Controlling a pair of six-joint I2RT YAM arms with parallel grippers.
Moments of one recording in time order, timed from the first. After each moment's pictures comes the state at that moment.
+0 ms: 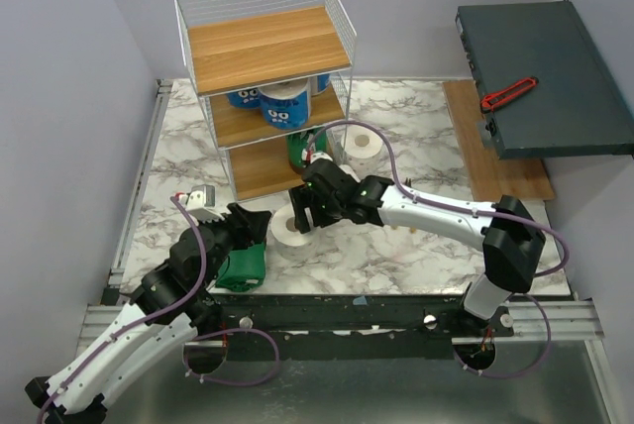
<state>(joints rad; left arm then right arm) -0.77 0.27 0.44 -0.41 -0.38 -0.74 1.03 1.67 1.26 -0.47 0.12 0.55</state>
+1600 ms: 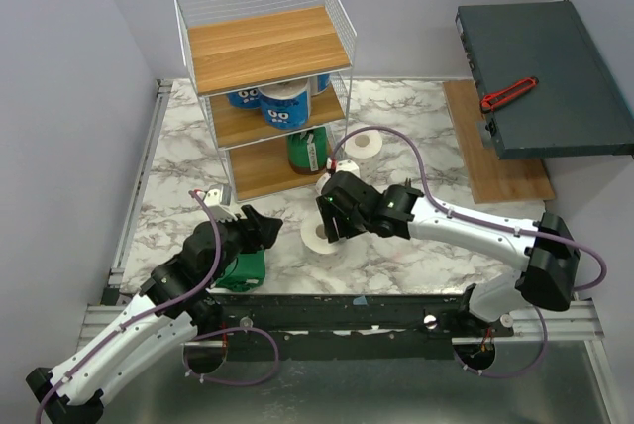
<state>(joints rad) -0.77 0.36 0.41 -0.38 -0.27 -0.77 1.07 1.49 1.16 -0.66 0.27 0.60</state>
